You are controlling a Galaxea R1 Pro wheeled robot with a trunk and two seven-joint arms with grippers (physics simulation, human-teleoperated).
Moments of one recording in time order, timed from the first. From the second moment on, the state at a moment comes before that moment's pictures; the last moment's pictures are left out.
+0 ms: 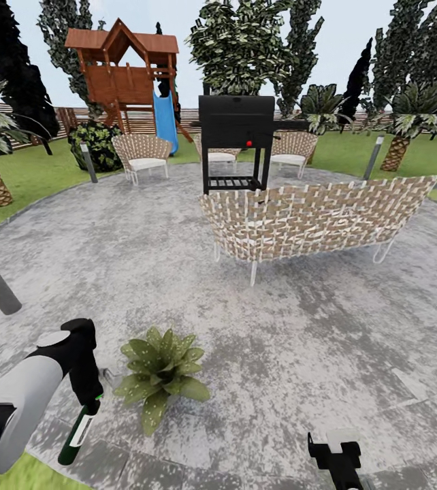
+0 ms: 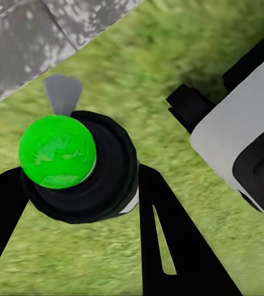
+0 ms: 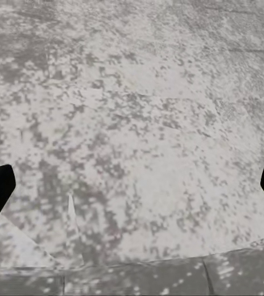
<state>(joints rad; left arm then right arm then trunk) -0.97 0.21 -0.03 -0.39 -1.37 0.62 -1.56 -0.49 -0.06 -0.39 -0.05 0.55 -0.52 -0.23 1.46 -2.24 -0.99</state>
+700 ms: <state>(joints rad) -0.96 0.21 -0.02 -0.37 -1.38 0.62 -1.56 -0.49 -0.06 -0.39 -0.05 0.55 -0.52 -0.23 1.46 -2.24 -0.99</state>
